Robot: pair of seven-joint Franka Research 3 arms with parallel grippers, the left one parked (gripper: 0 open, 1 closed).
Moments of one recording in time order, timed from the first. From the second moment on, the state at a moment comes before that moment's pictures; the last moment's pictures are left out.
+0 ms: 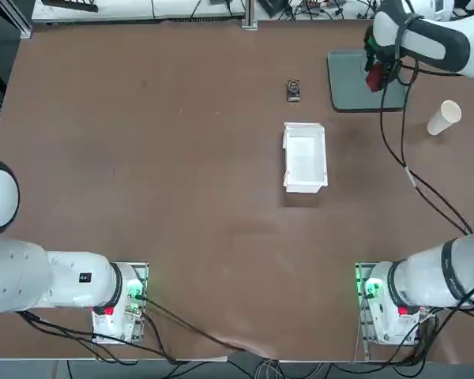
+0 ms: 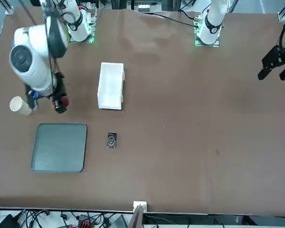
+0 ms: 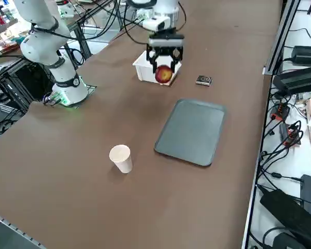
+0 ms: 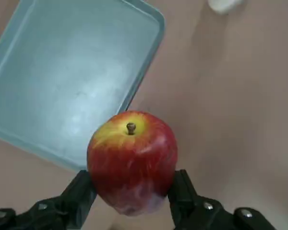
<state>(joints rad) -0.01 0.16 0.13 -1.96 -0.19 2.03 1.22</state>
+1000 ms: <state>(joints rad) -0.14 0.59 0.14 -1.69 -0.21 2.18 0.20</state>
